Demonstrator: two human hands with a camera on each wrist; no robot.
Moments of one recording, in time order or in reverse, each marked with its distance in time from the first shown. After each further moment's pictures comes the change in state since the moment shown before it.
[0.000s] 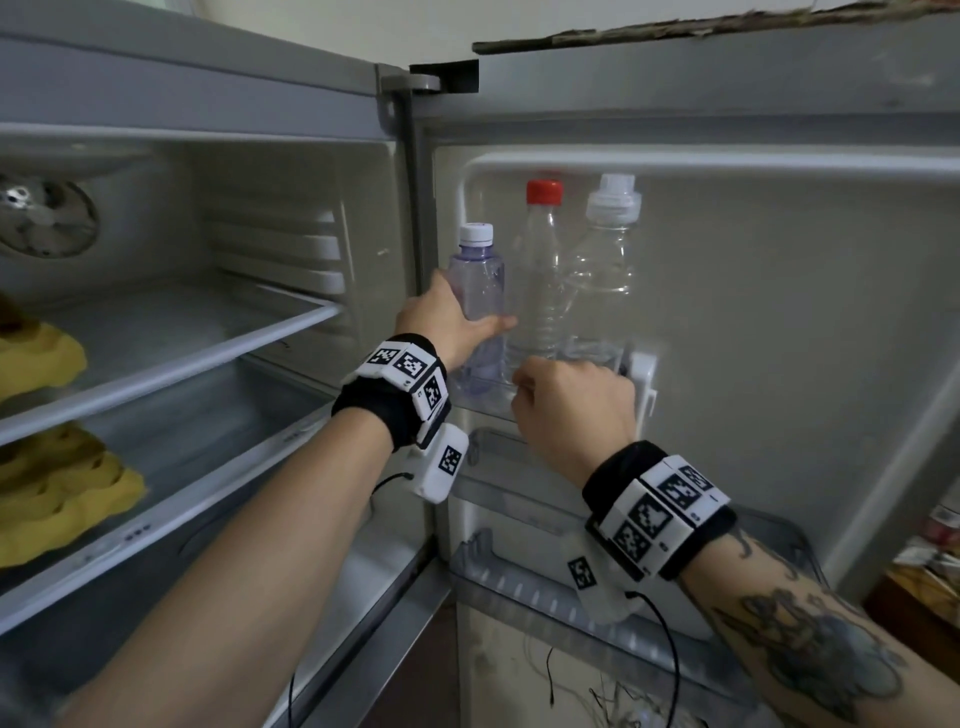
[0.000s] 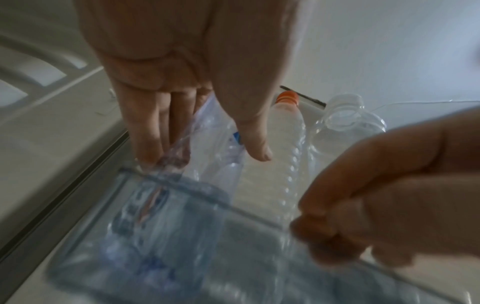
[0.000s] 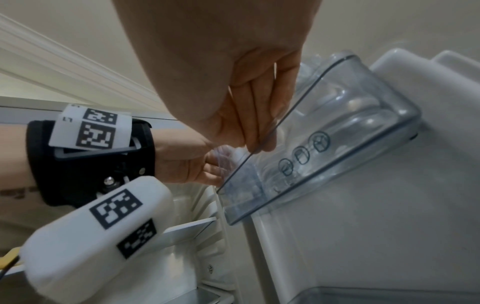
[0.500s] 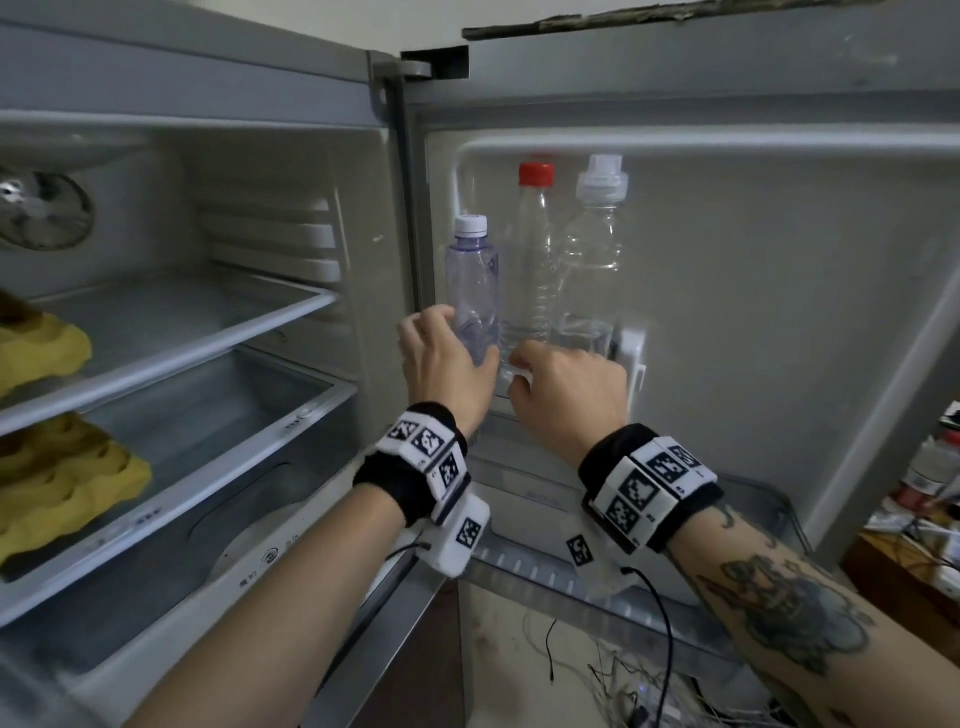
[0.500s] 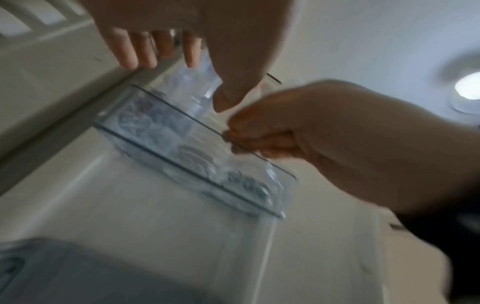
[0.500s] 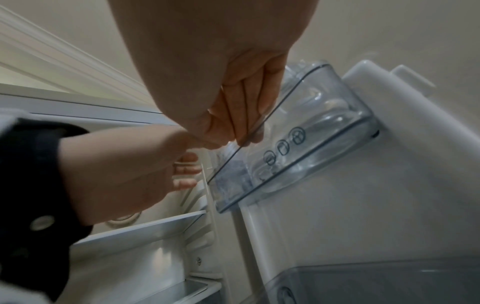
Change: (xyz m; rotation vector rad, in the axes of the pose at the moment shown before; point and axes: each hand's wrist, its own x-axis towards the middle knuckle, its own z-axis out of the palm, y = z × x) left_hand -0.071 -0.017 0.034 -0.100 0.280 0.112; right_hand -0.010 0.000 0.011 0.027 0.055 -0.001
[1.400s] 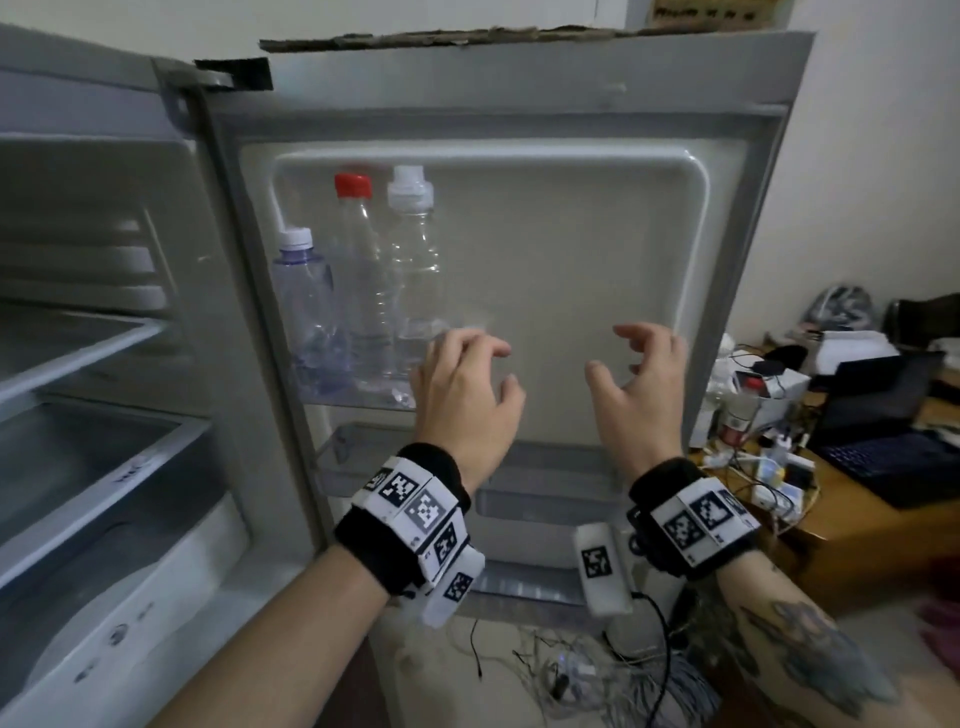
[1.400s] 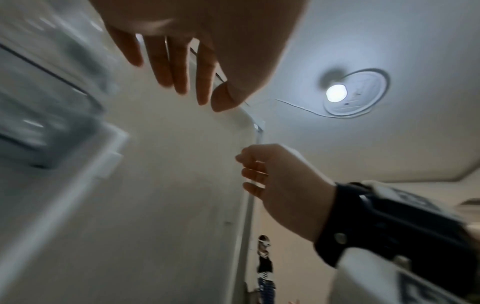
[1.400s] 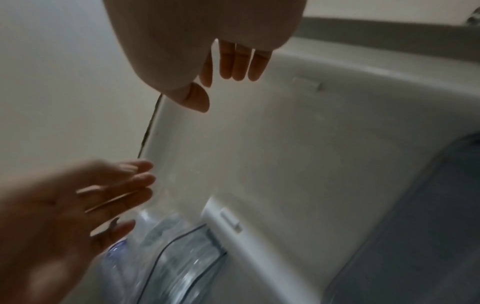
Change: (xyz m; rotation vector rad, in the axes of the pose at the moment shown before) left_hand -0.082 0.114 0.035 -0.135 -0.234 0.370; right_hand -0.086 0.134 -0.073 0.495 0.489 0.548
